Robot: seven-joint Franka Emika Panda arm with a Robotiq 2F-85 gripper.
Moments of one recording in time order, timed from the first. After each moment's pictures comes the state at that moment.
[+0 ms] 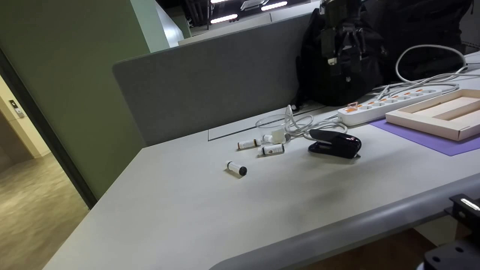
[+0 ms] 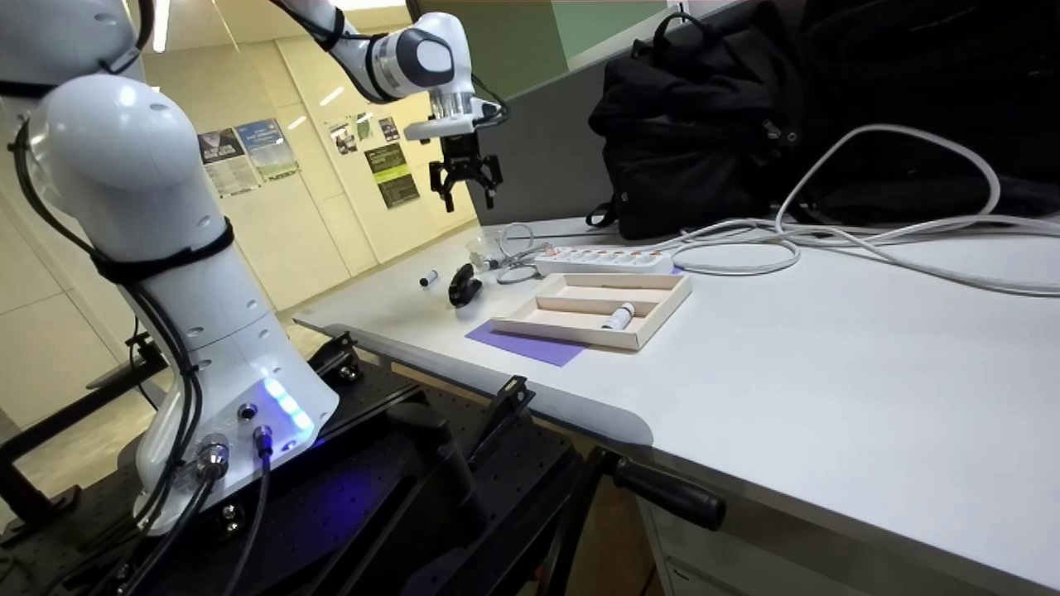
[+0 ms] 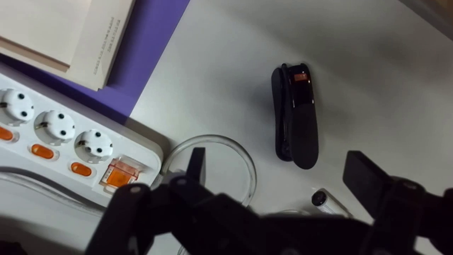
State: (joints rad) arm 0.12 0.19 0.11 -2.21 0.16 2.29 -0.35
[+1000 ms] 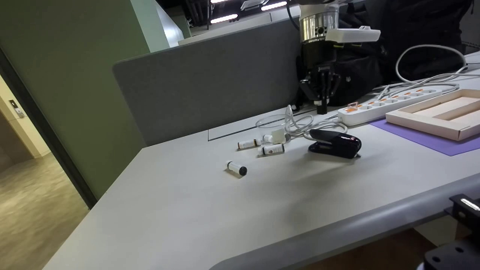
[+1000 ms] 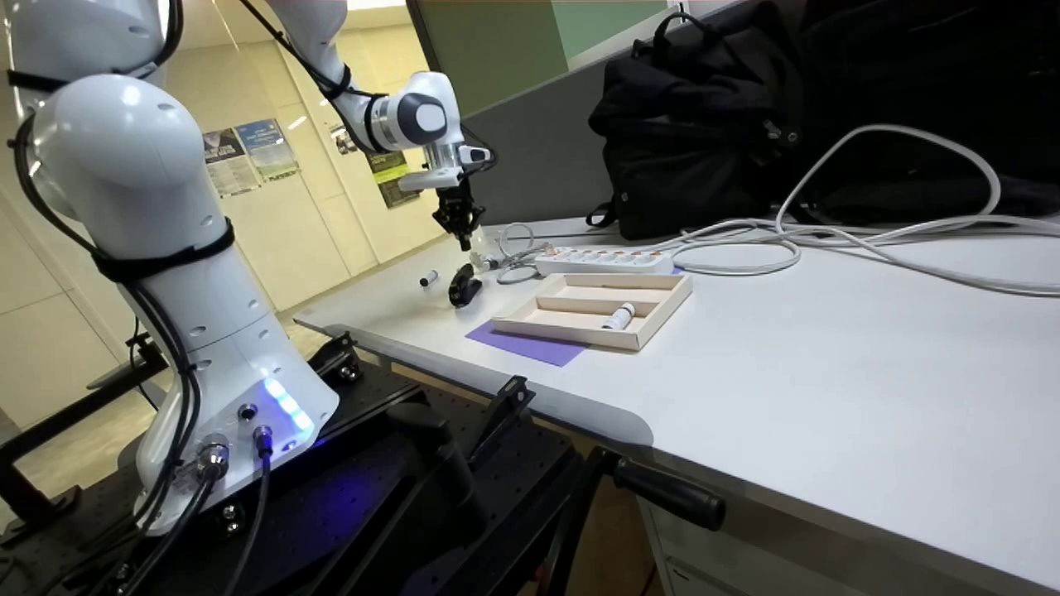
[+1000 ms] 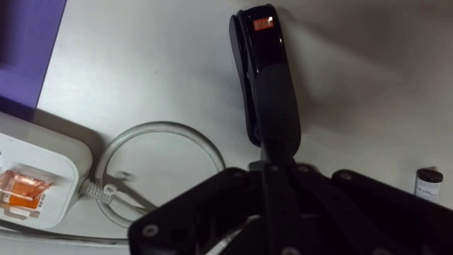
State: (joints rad) arm 0.17 0.37 0.20 -2.21 0.15 2.56 -0.14
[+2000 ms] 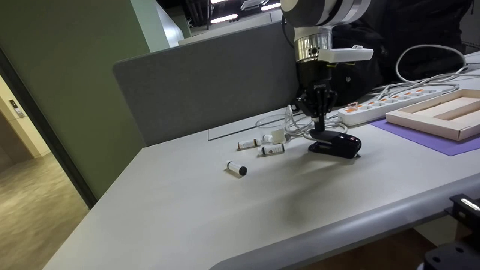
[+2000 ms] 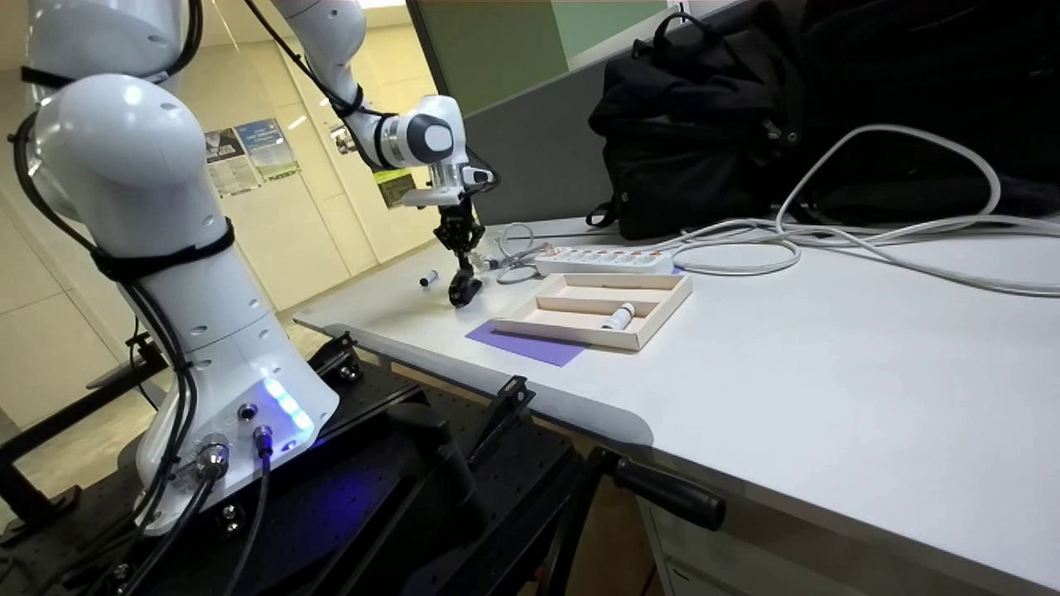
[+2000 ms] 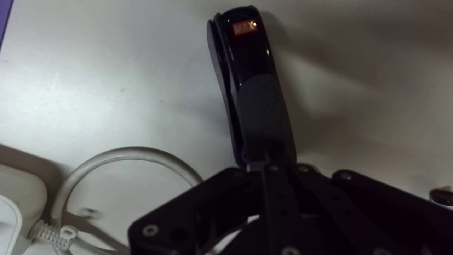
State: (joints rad) arm 0.18 0.48 0.21 -2.14 0.15 2.53 -0.10
